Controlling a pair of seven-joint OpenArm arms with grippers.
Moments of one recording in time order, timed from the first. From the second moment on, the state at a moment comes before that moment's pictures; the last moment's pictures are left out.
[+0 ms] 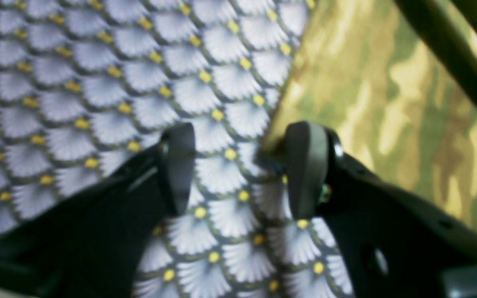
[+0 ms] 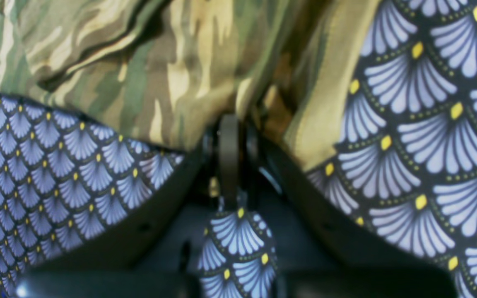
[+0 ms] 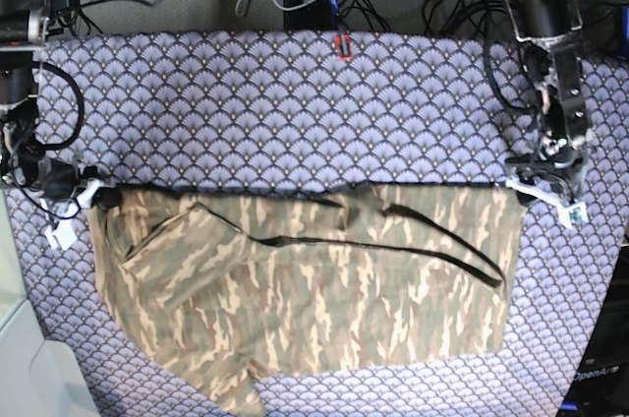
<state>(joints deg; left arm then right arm) -5.9 -13.7 -18.2 72.6 -11.8 -0.9 32.2 20.8 32.3 0.0 43.7 42.0 39.5 -41.7</state>
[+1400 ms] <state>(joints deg) 3.5 -14.0 -13.5 83.0 -11.8 -1.7 31.7 13.6 35.7 6.6 48.5 42.4 39.5 -43.7</state>
